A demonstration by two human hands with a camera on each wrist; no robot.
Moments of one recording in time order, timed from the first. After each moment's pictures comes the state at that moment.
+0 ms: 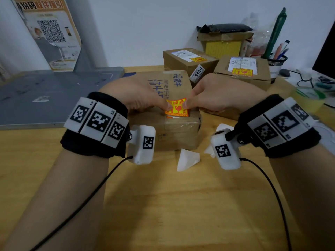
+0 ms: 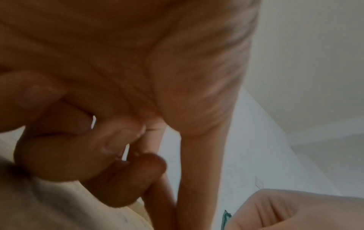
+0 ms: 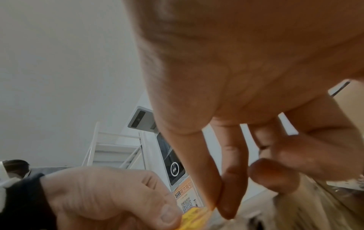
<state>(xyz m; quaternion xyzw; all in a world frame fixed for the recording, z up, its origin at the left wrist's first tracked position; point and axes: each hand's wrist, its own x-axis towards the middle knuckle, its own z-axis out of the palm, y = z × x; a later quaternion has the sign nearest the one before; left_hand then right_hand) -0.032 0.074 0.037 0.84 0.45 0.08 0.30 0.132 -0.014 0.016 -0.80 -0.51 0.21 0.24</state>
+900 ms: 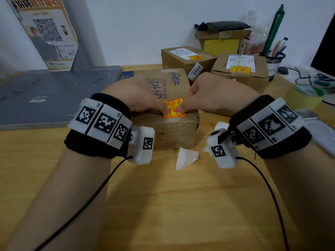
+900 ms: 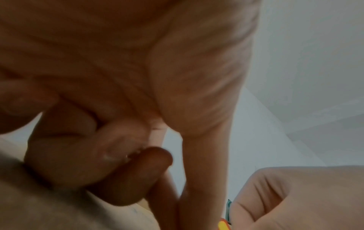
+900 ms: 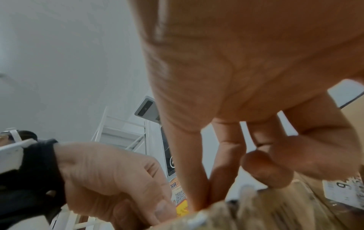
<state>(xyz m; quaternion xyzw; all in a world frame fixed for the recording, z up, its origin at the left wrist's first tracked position) -0.027 0.076 0.032 0.85 0.47 0.04 0.24 0.122 -0.013 0.016 -0.82 -0.51 0.17 0.21</state>
